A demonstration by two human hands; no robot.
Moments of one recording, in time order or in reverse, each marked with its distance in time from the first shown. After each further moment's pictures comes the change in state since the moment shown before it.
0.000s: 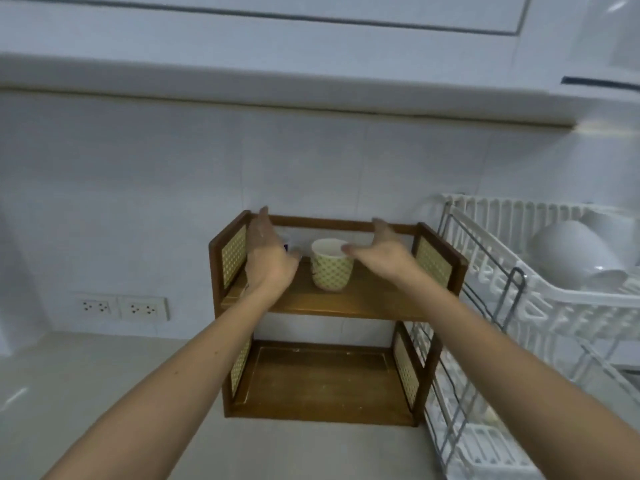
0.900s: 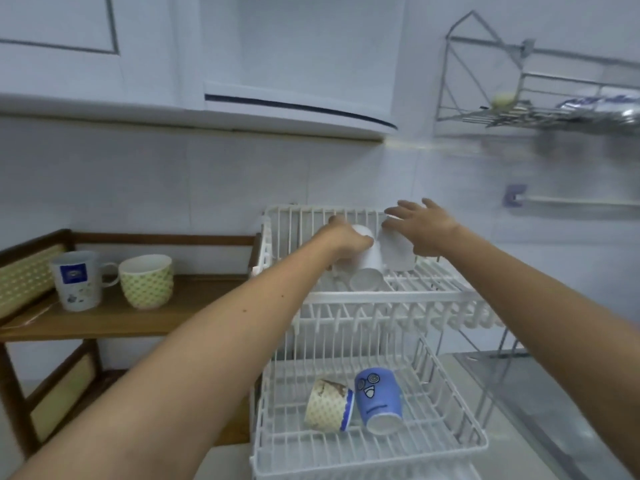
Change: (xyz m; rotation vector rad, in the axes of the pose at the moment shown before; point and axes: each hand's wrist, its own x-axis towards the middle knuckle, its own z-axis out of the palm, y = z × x) left_hand -0.092 0.362 0.186 0.088 -0.729 -0.064; right_hand 0.027 0.229 -0.331 -1.461 -0.115 -0.329
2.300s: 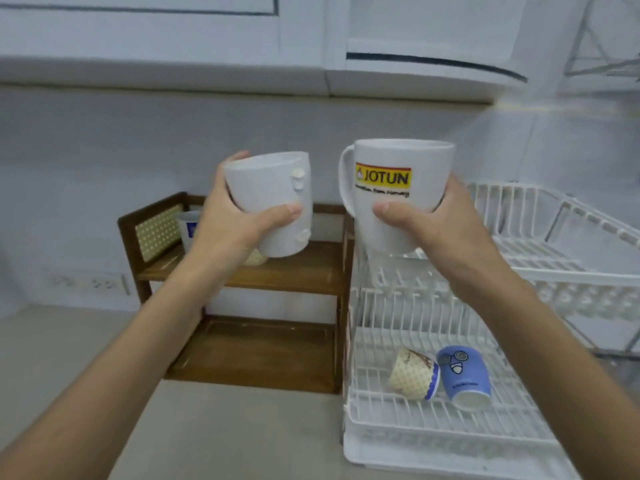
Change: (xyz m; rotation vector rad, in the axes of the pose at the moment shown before) left_hand -0.135 -0.206 -0.130 -0.645 0.550 0.336; right_hand -0.079 -0.175 -0.150 1.902 0.507 0.116
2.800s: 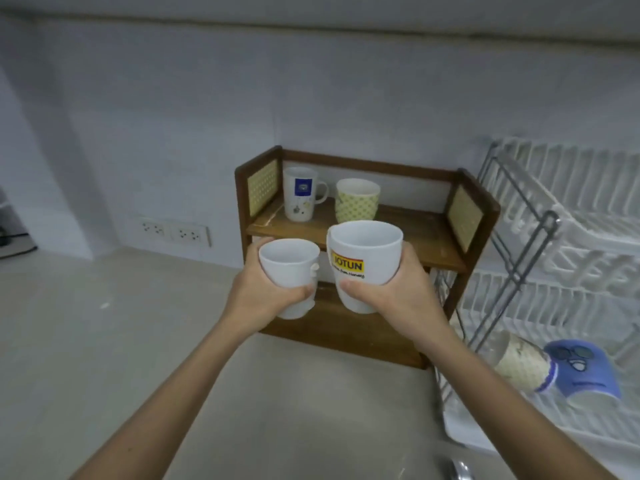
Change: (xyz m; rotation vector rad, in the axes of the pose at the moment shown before) left_hand -0.061 -0.167 -0.140 0.380 0.064 -0.287; right_hand -0.051 0.074 0.210 -0.103 -0.143 0.178
